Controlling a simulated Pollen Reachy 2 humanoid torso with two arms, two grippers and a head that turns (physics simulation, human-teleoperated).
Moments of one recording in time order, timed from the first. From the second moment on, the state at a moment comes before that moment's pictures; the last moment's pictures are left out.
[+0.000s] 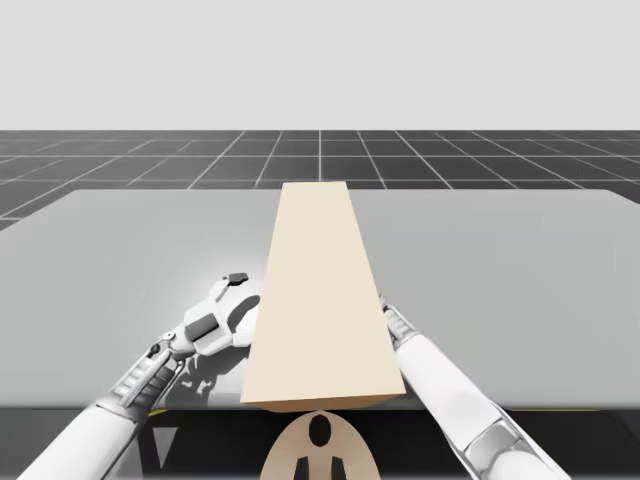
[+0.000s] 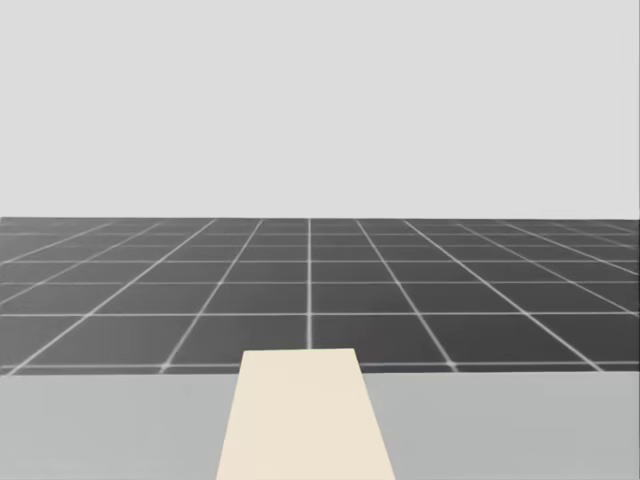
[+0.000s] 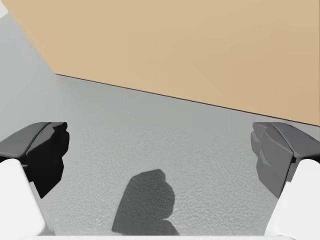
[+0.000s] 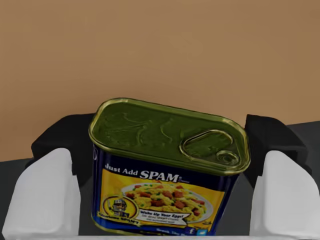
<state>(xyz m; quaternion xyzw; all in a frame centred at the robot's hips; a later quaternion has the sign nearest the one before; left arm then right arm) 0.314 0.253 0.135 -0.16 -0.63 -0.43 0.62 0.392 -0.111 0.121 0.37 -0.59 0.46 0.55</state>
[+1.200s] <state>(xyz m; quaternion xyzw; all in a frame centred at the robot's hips) 0.320 0.268 0.138 -0.14 -0.64 -0.41 0.63 0.316 -0.364 0.183 0.21 -0.70 0.35 0.58</state>
